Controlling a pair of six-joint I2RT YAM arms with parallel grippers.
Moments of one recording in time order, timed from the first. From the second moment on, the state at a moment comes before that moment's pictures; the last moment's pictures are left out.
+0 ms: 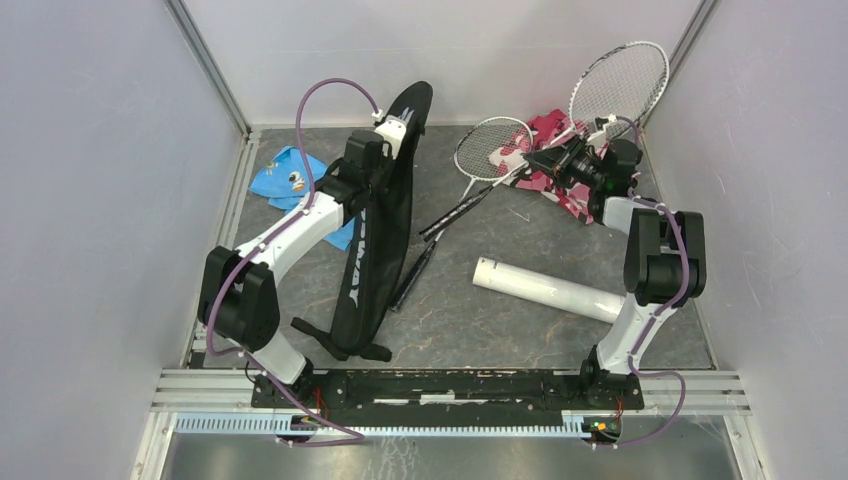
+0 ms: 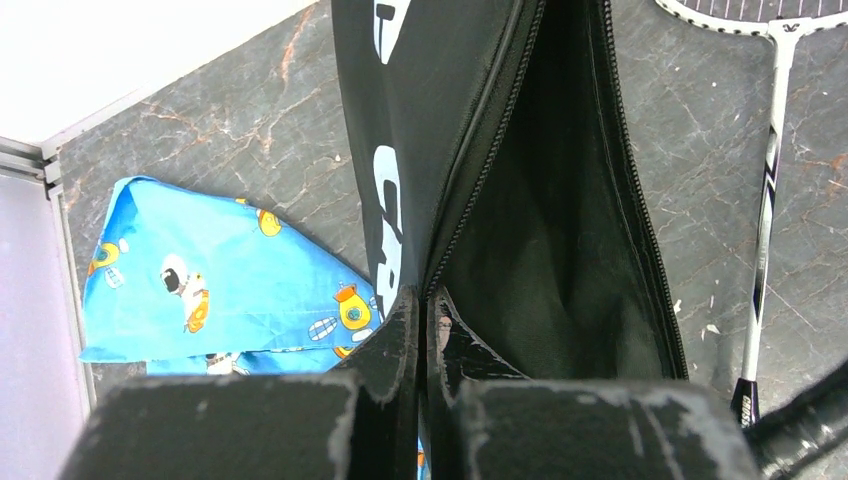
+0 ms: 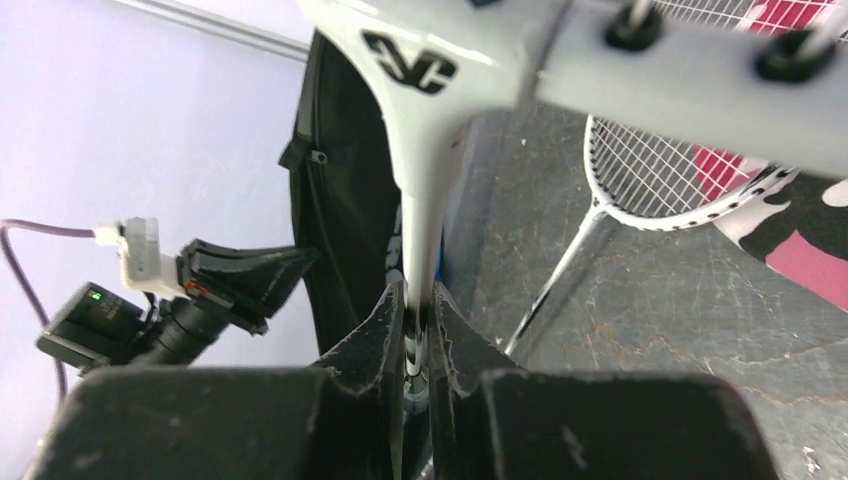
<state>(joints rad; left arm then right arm) -0.46 1.62 1.28 -0.18 -0.26 0.18 -0.11 1.88 1.05 0.74 -0.85 1.08</state>
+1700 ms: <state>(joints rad) -0.26 1.68 1.41 -0.25 -0.33 -0.31 0.50 1.85 1.36 -0.45 -0.72 0.09</state>
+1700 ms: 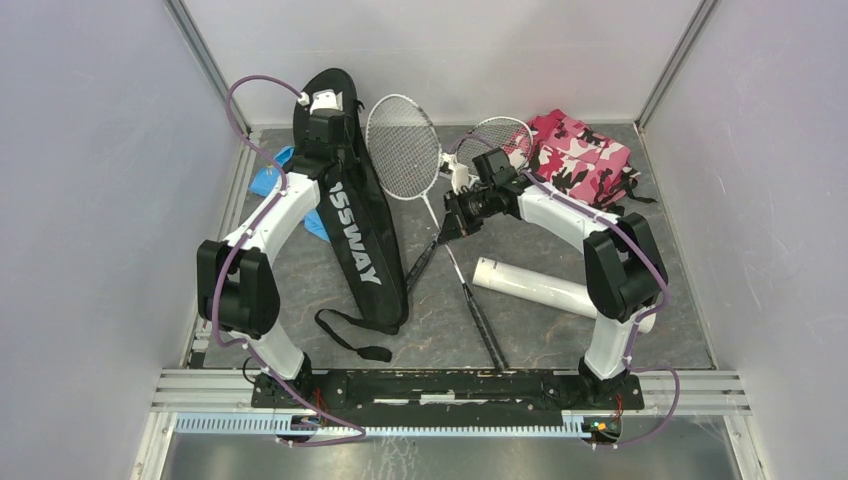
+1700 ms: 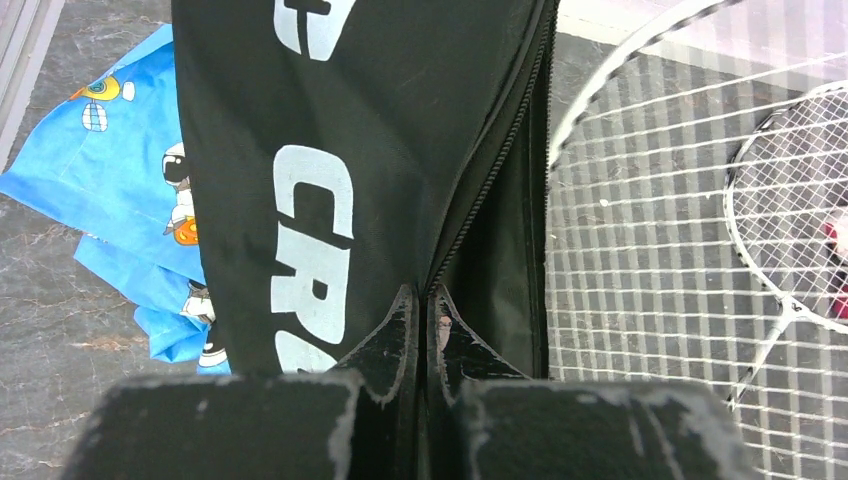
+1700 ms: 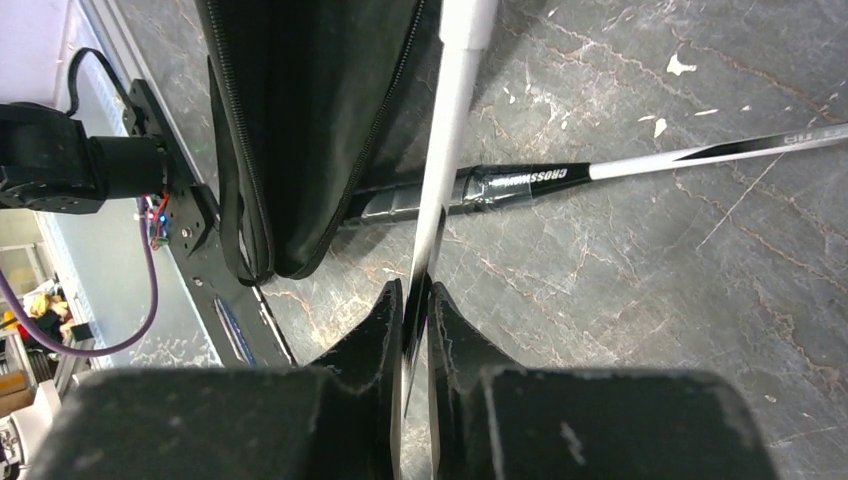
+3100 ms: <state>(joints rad) -0.21 1.68 1.36 -0.22 -0.34 -0.33 0.45 1.62 1.16 -0.22 -0.77 0.12</state>
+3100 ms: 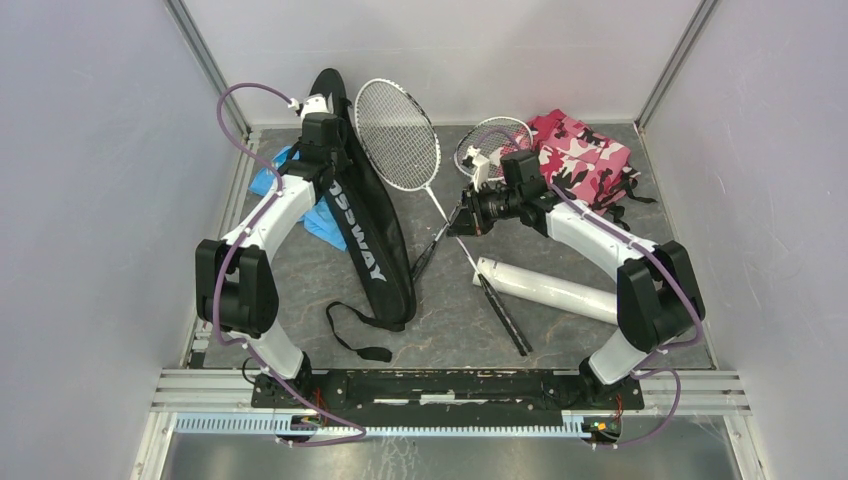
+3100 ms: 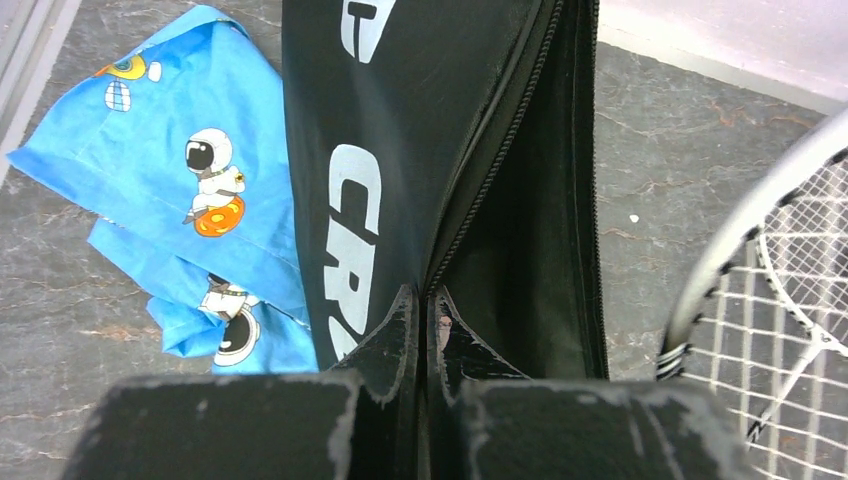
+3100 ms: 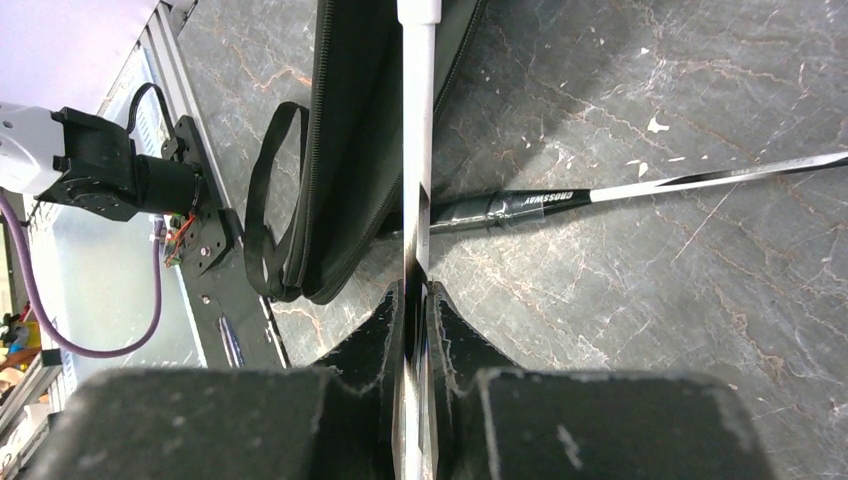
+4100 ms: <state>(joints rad) -0.21 1.67 1.34 -0.16 -0.15 -0.49 0.49 1.78 1.11 -0.17 -0.80 0.19</state>
